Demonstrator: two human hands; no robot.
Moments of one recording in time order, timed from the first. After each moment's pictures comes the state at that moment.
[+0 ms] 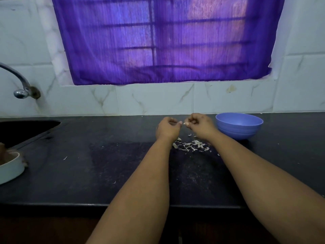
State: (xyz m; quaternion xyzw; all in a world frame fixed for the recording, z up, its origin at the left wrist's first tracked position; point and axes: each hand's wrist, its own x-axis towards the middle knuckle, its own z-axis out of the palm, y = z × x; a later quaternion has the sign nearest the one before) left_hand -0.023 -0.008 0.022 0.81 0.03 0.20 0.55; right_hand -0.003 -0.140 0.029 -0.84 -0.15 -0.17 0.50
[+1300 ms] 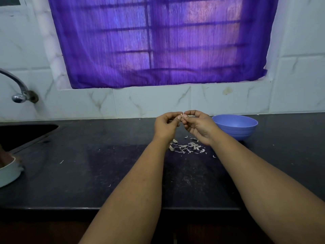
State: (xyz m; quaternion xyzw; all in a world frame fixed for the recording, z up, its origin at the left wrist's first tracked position) left_hand -0.028 -0.016 0.030 0.68 -0.12 0.24 0.69; right_hand -0.026 -0.142 0.047 -0.56 -0.14 0.00 0.82
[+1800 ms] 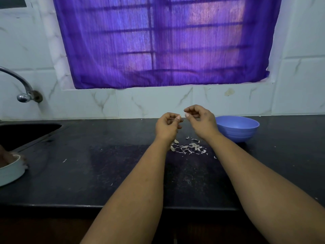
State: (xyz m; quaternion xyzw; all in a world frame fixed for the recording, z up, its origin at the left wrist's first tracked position) left_hand -0.031 -0.018 0.030 0.66 -0.08 0.23 0.71; right_hand -0.017 -0.147 0.044 -0.80 -0.18 -0.28 0.49
